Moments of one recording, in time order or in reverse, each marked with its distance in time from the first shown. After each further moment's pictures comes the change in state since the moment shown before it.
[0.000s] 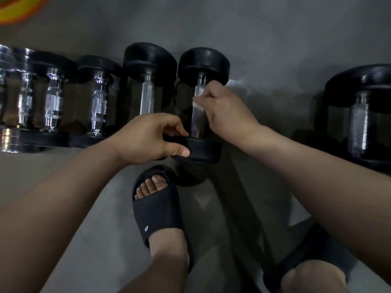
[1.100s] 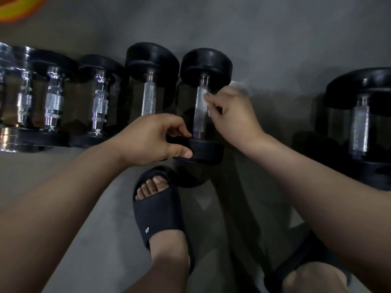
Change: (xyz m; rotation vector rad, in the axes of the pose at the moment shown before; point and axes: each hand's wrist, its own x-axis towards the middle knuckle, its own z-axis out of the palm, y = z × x) left_hand 0.002 -0.002 0.001 0.052 0.014 0.044; right_hand -0.010 0.000 0.003 0.083 0.241 0.112
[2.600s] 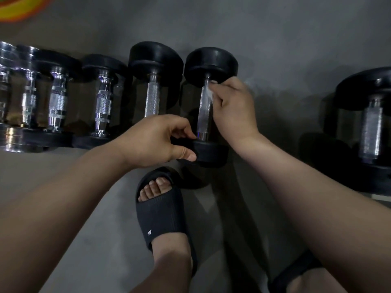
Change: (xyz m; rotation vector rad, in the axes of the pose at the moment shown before) left_hand 0.003 0.002 0.000 -0.019 -0.023 -0.004; right_hand 0.013 -0.009 0.018 0.067 0.155 0.161
